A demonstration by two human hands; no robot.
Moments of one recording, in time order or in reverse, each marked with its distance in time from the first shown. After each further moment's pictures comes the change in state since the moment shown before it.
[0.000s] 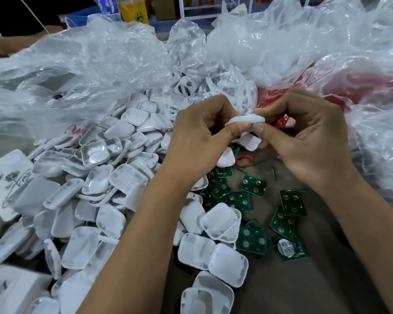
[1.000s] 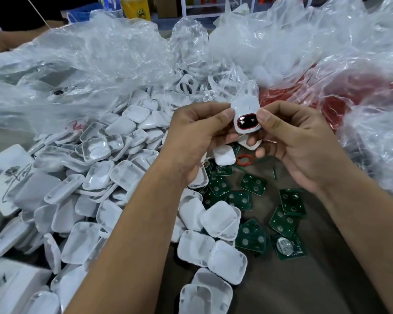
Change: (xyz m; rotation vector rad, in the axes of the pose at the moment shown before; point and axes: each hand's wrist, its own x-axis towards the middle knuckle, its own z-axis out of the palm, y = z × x) left_hand 0.000 0.015 0.001 -0.519 0.097 -0.447; right_hand 0.000 -0.009 0.008 0.792 -0.140 0.582
